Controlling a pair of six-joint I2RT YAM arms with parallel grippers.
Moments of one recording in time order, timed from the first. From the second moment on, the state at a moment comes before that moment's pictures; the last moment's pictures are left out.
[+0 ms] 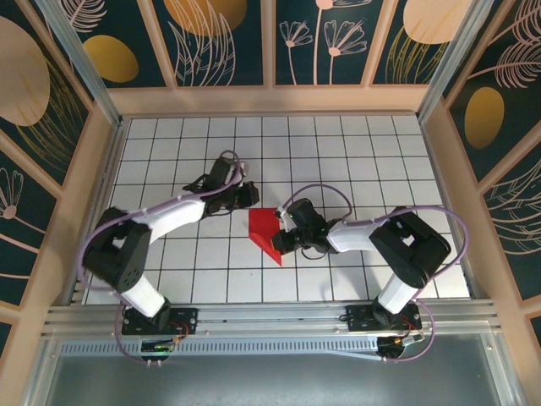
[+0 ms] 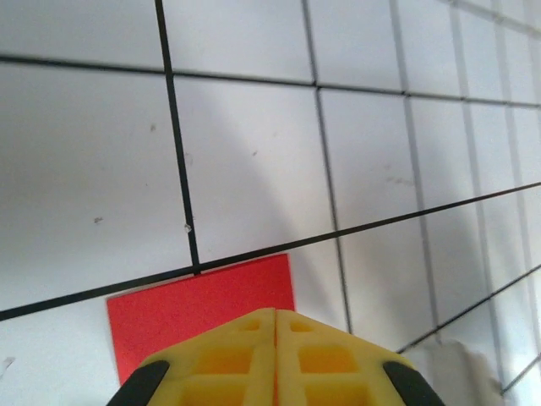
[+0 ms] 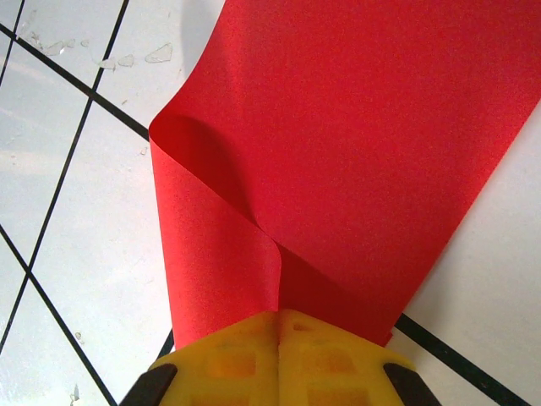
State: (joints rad) left arm -0.55 1.59 0.94 -0.12 0.26 -0.68; right arm 0.81 1.66 0.65 0.13 -0.33 0.44
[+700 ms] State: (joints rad) left arm -0.65 1.49 0.53 0.26 0.41 -0.88; right arm 0.81 1.66 0.65 0.13 -0.33 0.44
